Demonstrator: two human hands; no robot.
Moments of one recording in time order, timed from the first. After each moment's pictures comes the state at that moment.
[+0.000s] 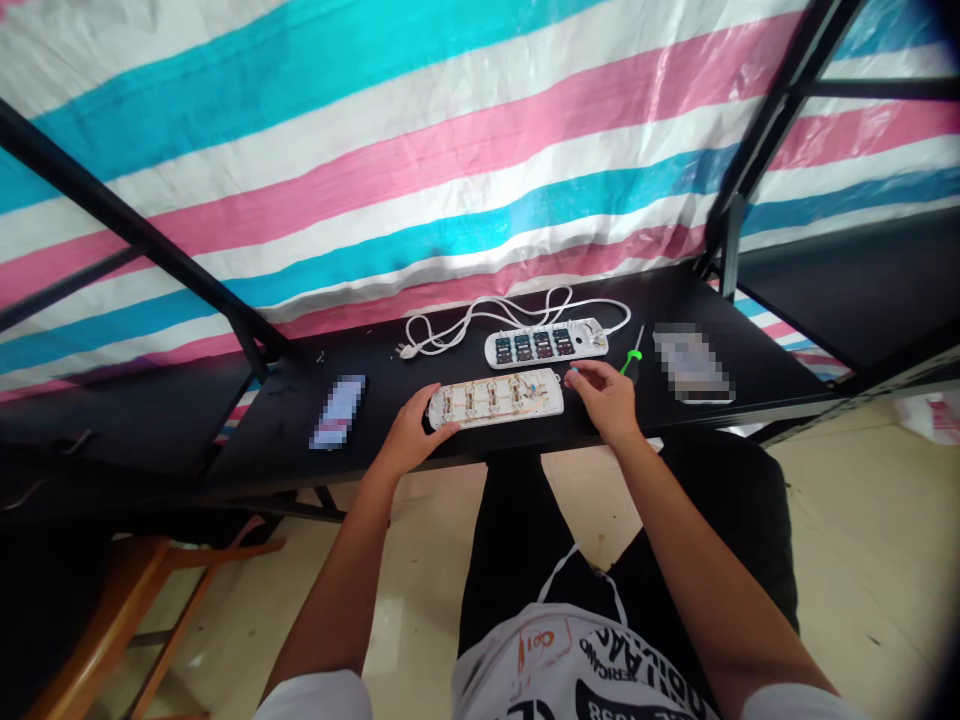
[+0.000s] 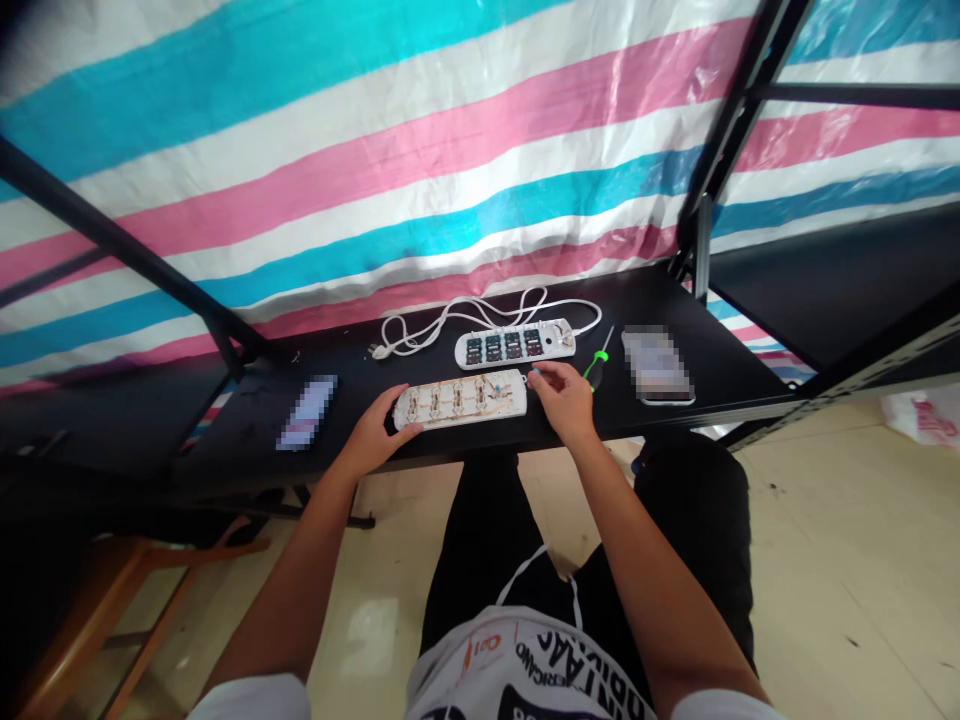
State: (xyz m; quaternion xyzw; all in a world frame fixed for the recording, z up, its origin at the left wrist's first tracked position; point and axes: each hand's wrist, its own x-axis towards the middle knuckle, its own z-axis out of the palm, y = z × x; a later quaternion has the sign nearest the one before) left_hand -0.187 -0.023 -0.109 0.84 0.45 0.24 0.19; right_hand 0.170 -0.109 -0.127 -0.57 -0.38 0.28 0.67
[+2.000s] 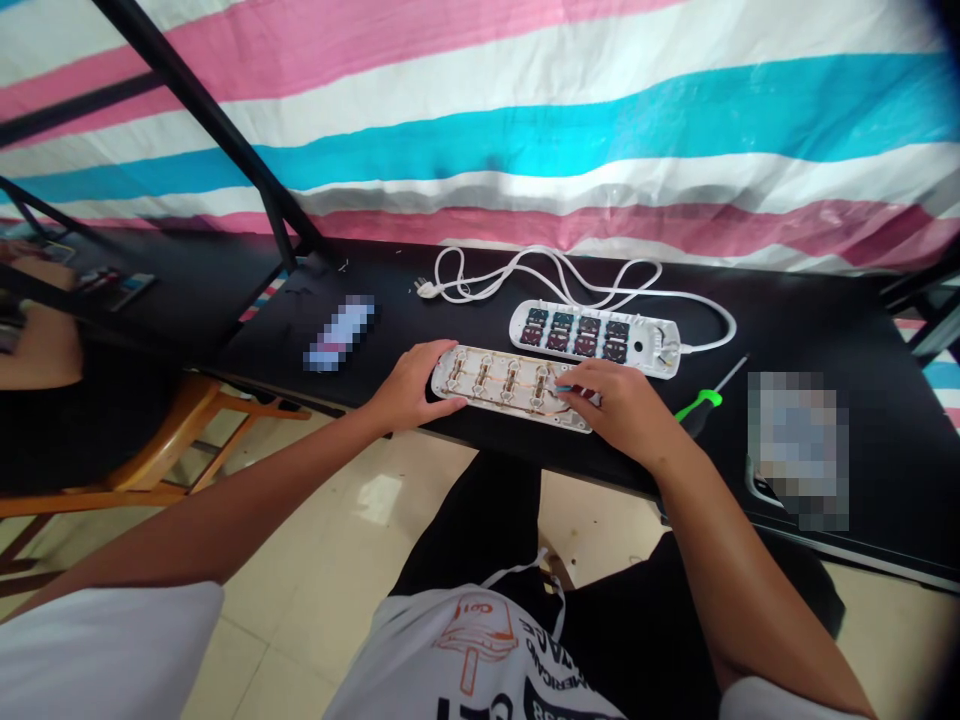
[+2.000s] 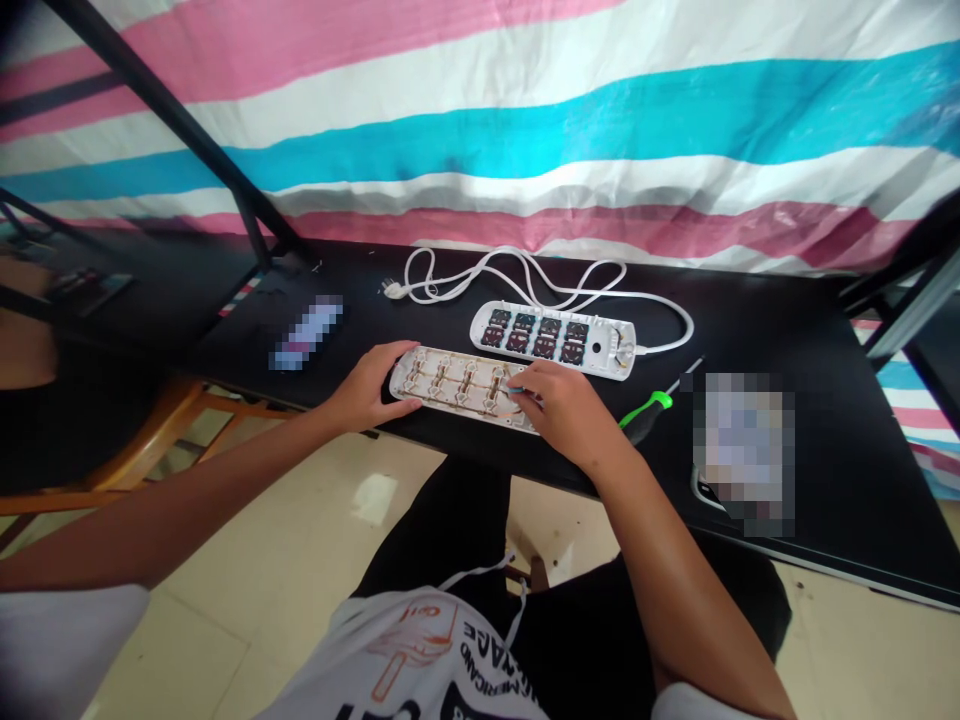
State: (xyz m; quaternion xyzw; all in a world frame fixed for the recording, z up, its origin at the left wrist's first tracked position) left_hand -0.156 -0.030 -0.097 0.86 0.45 0.20 0.12; right_hand 0.206 -0.067 -0.084 -0.42 -0.82 0.20 0.33
